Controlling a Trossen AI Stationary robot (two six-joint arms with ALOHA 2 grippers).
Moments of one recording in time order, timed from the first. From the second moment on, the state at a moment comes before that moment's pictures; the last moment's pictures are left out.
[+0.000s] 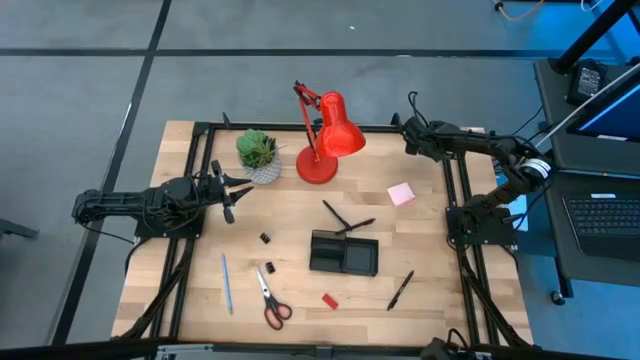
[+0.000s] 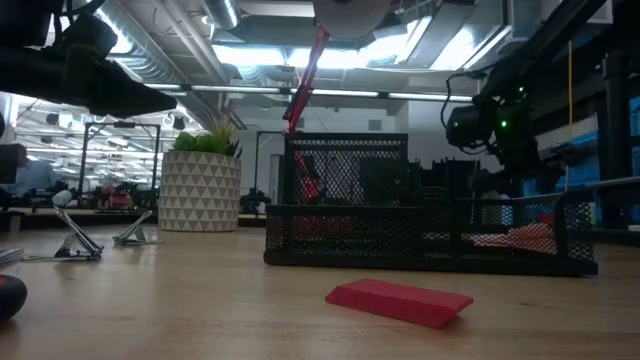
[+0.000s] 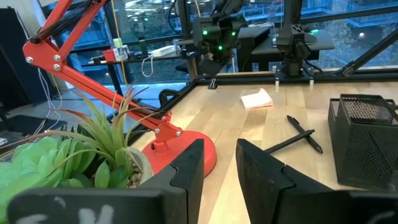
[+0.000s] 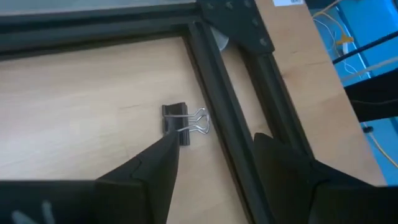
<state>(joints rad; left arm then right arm) 0.05 0.06 0.05 -0.05 -0.34 0.09 -0.88 1.53 0.79 -0.75 0.69 0.94</state>
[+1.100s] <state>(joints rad) 0.05 0.06 0.05 -0.05 -0.34 0.09 -0.90 1.64 0.80 -0.58 0.71 1.17</state>
